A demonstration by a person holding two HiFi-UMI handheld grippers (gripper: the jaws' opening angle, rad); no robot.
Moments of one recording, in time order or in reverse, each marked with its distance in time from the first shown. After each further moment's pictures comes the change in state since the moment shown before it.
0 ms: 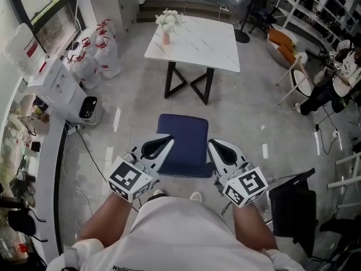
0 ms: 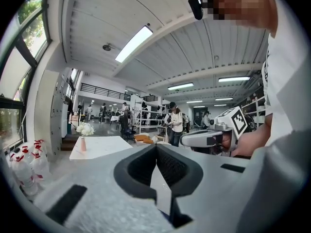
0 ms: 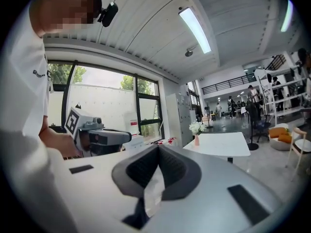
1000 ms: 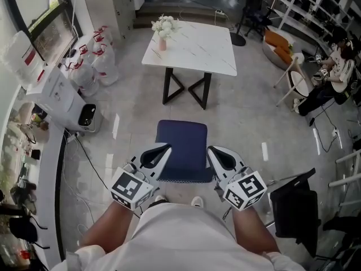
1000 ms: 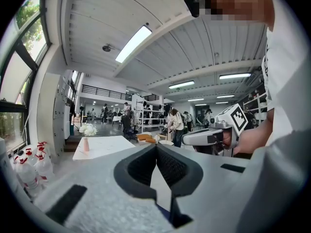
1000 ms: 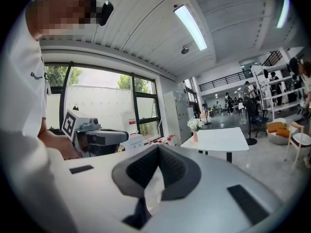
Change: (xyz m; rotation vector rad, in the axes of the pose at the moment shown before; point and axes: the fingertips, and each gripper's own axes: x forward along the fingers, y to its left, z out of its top) left arm -0.004 0.001 -0.008 0.022 0.011 0.025; right arm -0.003 -0.004 -0.012 0.048 0.026 -0.019
